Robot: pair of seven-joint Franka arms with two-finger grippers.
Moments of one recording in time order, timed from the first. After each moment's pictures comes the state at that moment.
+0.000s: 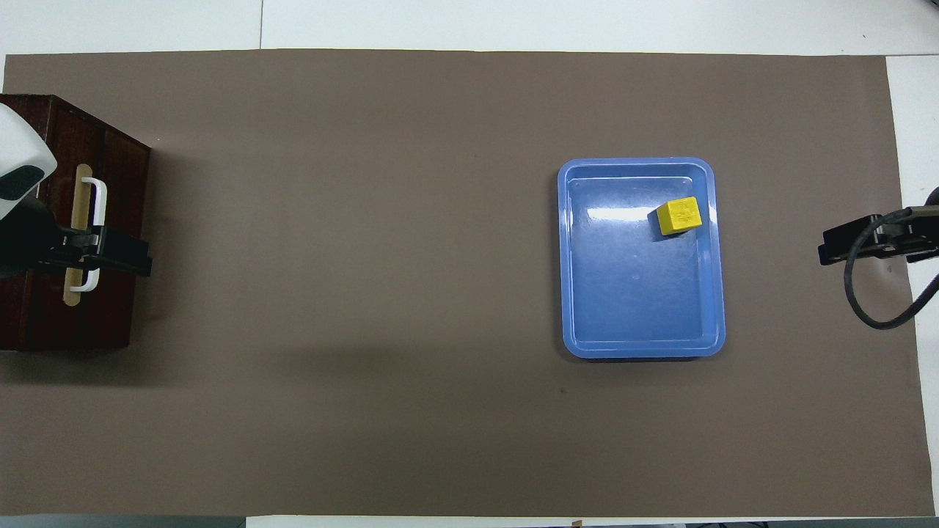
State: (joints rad) left arm -0.03 -0.07 -0.10 -1.65 -0.02 1.49 -0.04; right arm -0.05 -0.05 0.01 -1.65 -0.01 1.50 -0.03
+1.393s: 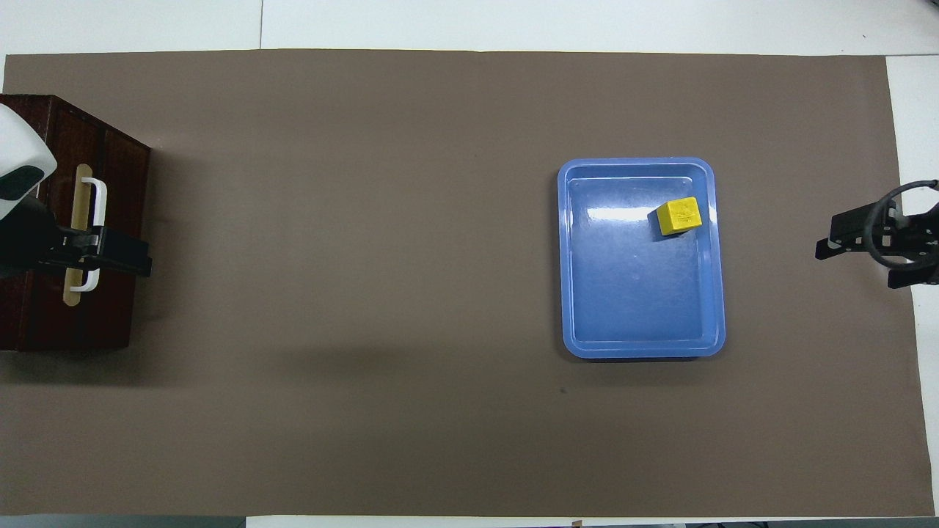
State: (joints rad) left arm -0.03 -0.07 -0.10 -1.65 -0.02 1.48 -0.04; right arm -0.21 0.04 0.00 -1.74 0.32 1.51 0.52
